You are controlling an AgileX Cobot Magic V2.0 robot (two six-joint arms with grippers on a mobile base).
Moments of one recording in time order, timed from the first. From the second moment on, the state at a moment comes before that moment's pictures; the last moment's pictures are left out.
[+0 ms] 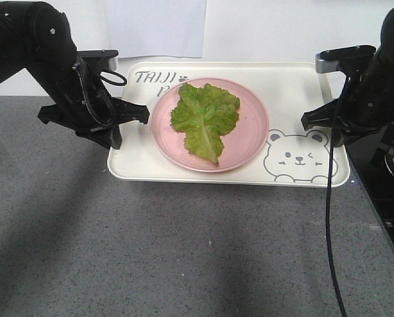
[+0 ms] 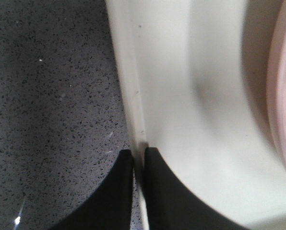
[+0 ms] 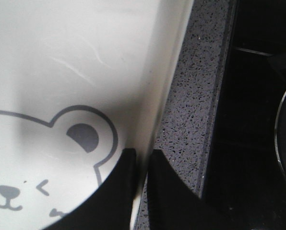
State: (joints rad) left arm -0.34 1.89 -1.82 -0.12 1.26 -0.18; right arm 0.14 1.76 -1.63 -0.07 1.19 0.00
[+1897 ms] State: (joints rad) left arm -0.28 1.95 -1.63 0.02 1.19 -0.10; right arm 0.14 2.00 -1.63 0.21 1.12 -0.14
